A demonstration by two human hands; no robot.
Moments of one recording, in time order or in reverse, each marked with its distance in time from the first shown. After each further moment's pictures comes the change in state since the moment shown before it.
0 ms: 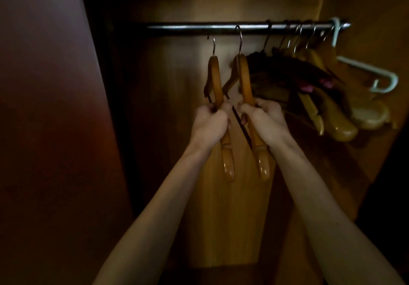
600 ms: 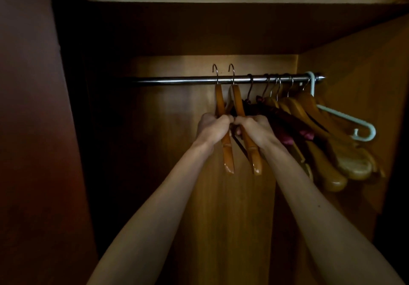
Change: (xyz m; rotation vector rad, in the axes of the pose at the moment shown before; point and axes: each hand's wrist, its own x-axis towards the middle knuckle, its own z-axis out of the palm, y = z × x) left_hand 0.089 0.054 0.043 0.121 -0.025 0.027; right_hand 0.100 -0.018 -0.022 0.008 -0.003 -0.006
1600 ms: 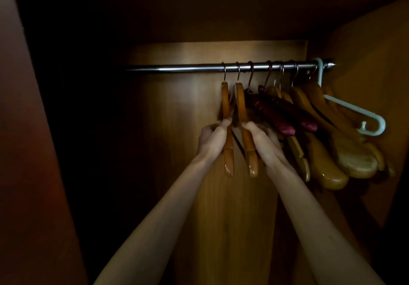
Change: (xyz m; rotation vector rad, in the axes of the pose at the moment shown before) left_hand -0.012 -0.051 0.036 -0.158 0.023 -0.087; right_hand -0.029 0.049 -0.019 0.215 0.016 0.103
